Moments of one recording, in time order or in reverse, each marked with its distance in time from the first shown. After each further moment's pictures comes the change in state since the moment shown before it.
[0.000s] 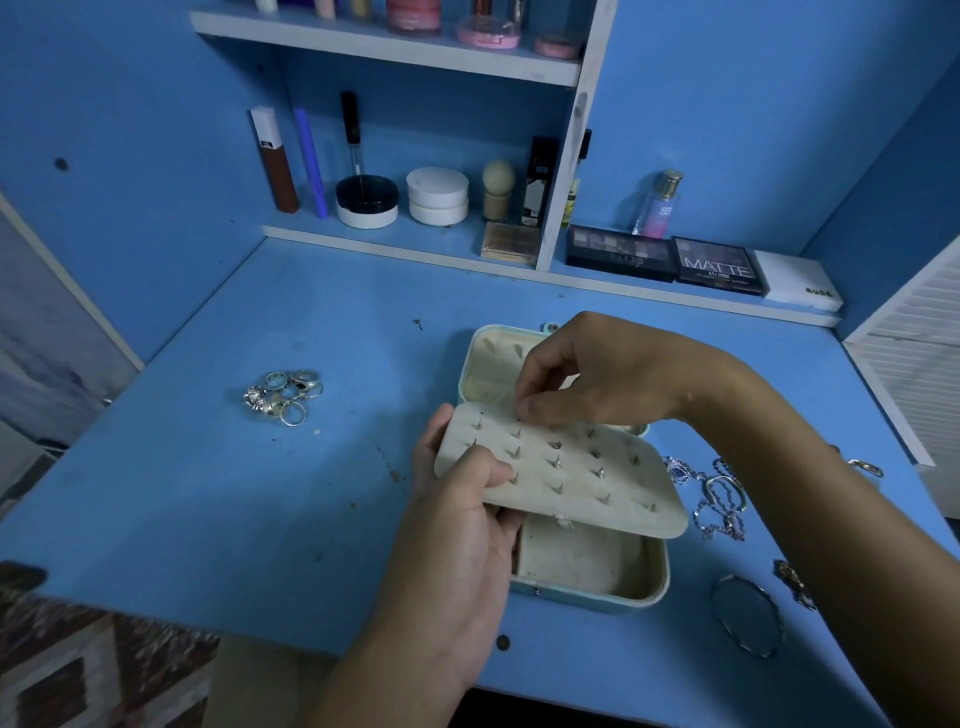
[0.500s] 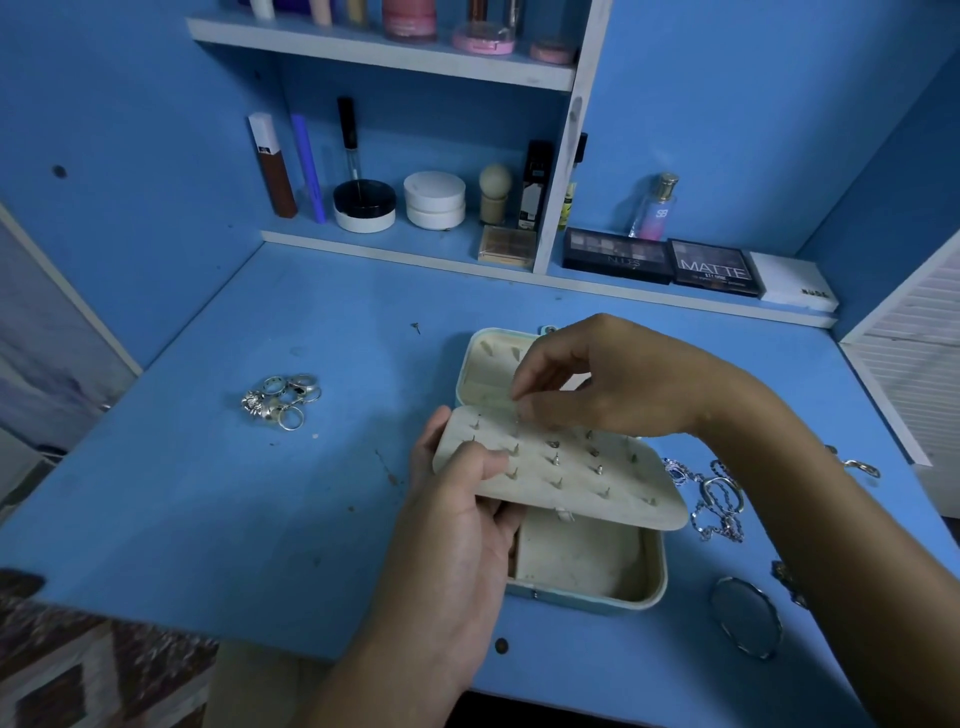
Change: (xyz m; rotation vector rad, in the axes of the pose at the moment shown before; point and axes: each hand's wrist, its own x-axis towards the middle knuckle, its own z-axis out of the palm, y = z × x) left_hand -0.001 0.003 -0.002 0.006 -0.045 0.003; right_hand -0.013 0.000 0.002 0.063 0.107 -0.078
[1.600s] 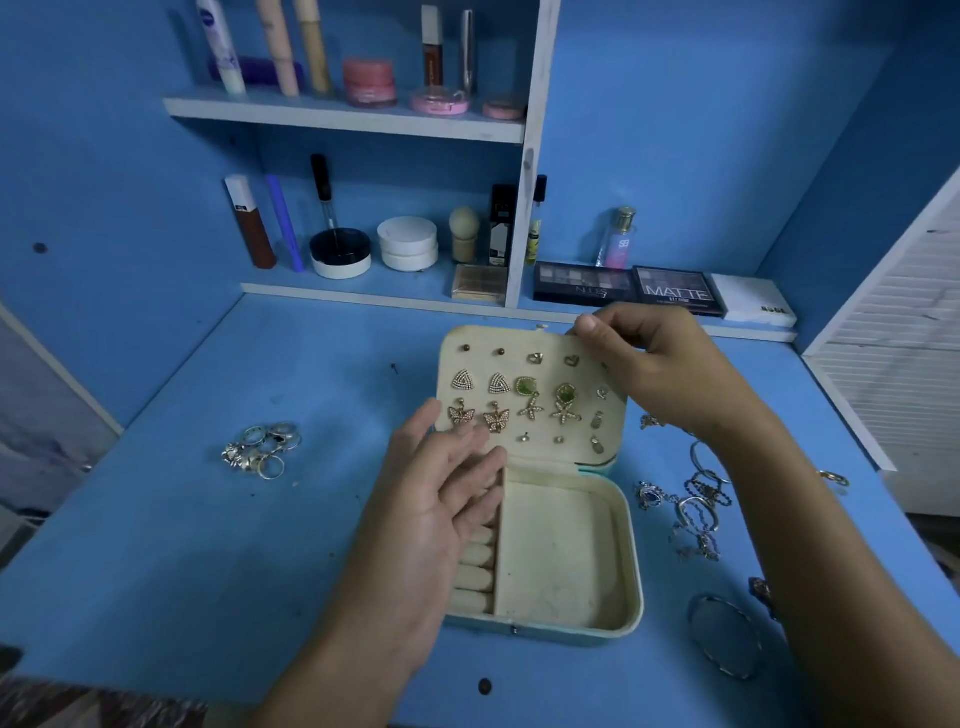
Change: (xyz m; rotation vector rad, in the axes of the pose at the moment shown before) left_hand 0.011 0.021 0.009 0.339 -0.064 0.068; right_hand -0.015 0.048 -0.022 0.171 0.569 0.037
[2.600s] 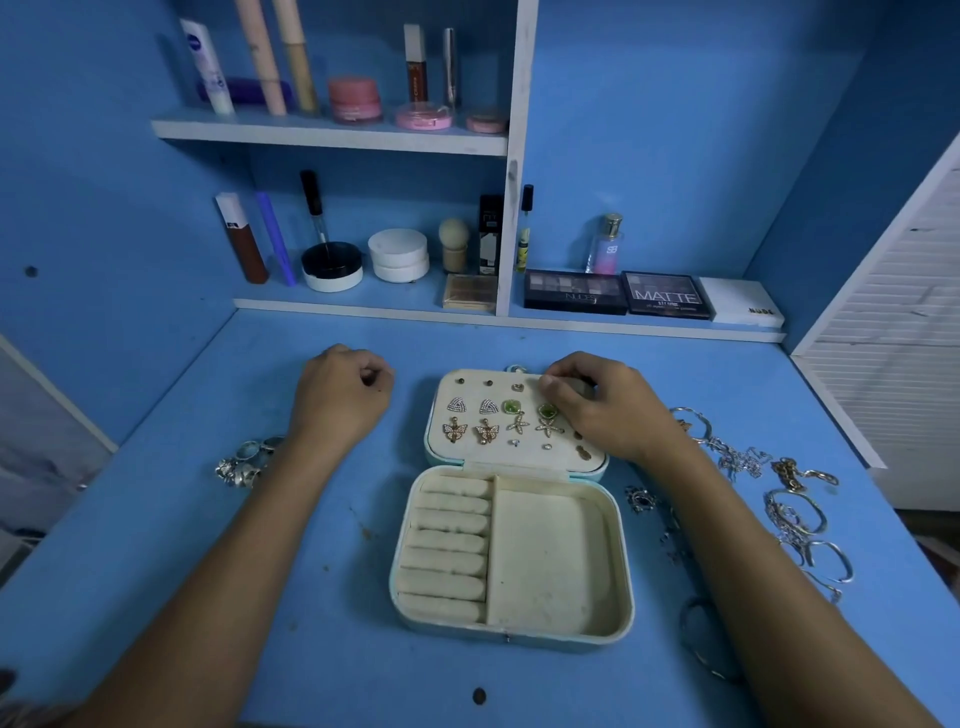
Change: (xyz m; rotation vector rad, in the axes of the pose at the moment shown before) left_hand 0.164 0.031 -0.066 1.359 0.262 0.584; right_hand 0.007 0.049 0.040 -0.099 0.010 0.160
